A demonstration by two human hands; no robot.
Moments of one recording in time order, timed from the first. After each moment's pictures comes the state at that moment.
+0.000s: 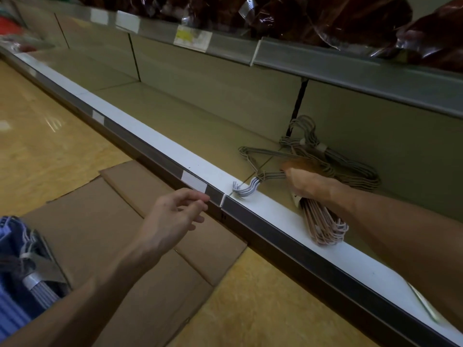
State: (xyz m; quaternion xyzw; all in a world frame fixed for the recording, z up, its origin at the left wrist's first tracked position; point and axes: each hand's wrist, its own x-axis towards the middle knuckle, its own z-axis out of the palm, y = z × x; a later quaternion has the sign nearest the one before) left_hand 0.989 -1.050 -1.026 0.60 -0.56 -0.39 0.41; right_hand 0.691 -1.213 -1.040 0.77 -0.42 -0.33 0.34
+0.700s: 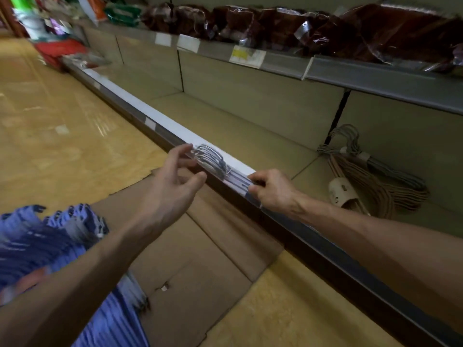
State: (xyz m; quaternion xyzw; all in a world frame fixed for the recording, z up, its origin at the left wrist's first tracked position) left_hand 1.058 -1.020 -0.964 0.62 -0.56 -0.29 0.47; right_hand 0.857 -1.122 -1.001 0.76 -0.54 0.19 -0.31
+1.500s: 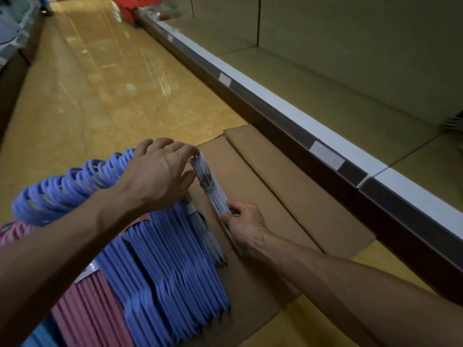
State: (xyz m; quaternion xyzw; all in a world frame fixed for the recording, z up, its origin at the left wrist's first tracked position) left_hand 1.224 -0.959 -0.996 0.76 -0.65 0.04 -0.01; right_hand 1.062 -1.009 -1.111 0.60 -0.53 0.16 -0.57
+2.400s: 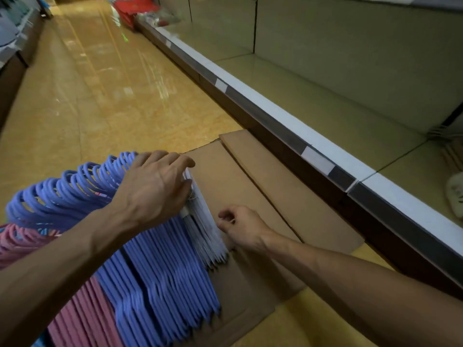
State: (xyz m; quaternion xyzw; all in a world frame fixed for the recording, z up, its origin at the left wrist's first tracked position) left_hand 1.206 -0.943 -1.000 0.74 -0.67 0.09 0.04; right_hand 1.040 -1.027 -1.107 0.77 -0.44 0.04 -0.46
